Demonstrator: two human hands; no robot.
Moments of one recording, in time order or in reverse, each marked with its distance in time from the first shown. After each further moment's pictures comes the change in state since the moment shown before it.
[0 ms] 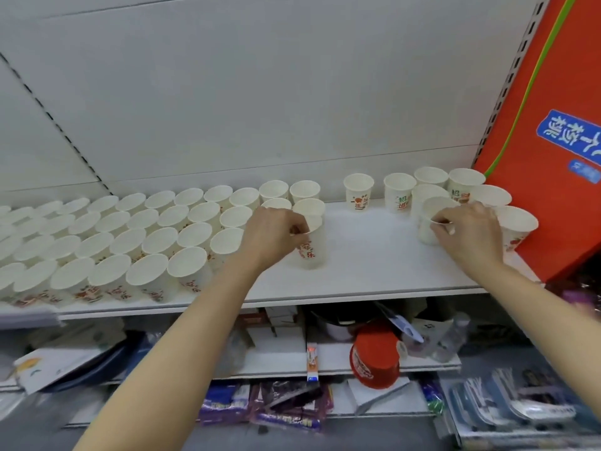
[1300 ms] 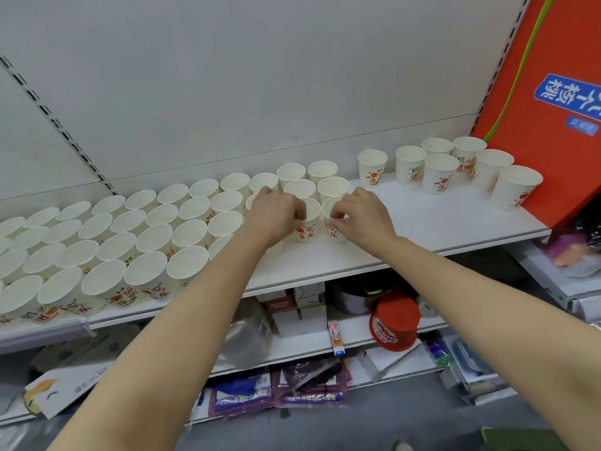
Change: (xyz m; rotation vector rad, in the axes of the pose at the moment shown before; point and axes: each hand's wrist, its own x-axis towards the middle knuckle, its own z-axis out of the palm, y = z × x) left_hand 0.004 -0.080 -0.007 0.217 -0.090 0.228; right_hand -0.016 -0.218 0.046 0.176 -0.141 -0.211
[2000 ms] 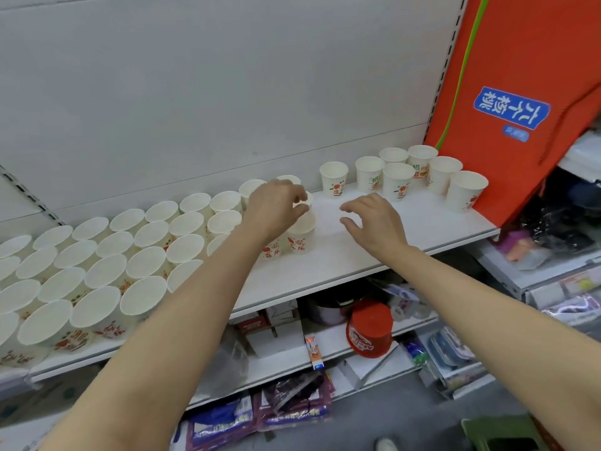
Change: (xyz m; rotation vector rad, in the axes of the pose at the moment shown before) left_hand 0.053 0.045 -0.008 -0.206 0.169 0.070; right_hand -0.030 0.065 -0.028 -0.042 0.222 0.099
